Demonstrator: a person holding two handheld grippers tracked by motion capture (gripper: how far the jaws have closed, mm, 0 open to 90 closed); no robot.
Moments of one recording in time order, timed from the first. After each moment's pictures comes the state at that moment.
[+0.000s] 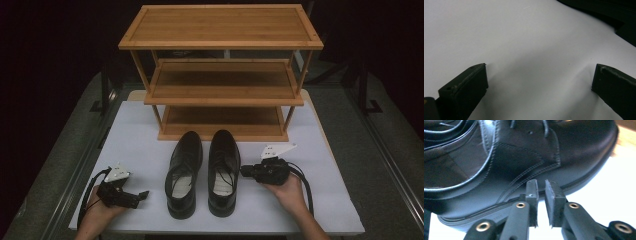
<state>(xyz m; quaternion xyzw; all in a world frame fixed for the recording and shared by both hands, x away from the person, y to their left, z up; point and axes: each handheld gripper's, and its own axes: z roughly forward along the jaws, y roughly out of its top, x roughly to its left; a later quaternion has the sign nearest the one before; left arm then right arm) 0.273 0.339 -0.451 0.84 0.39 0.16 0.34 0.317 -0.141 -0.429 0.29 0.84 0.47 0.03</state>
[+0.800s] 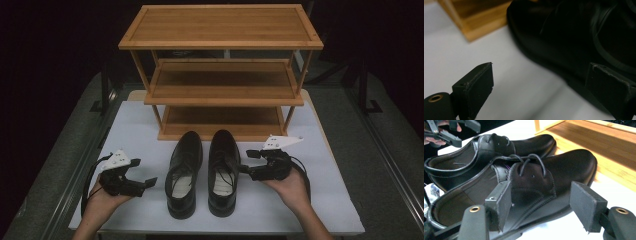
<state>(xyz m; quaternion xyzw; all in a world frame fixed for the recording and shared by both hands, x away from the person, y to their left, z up) 0.281 0.304 -0.385 0.83 0.34 0.15 0.42 0.308 -0.133 -0.385 0.32 0.81 0.49 0.07</state>
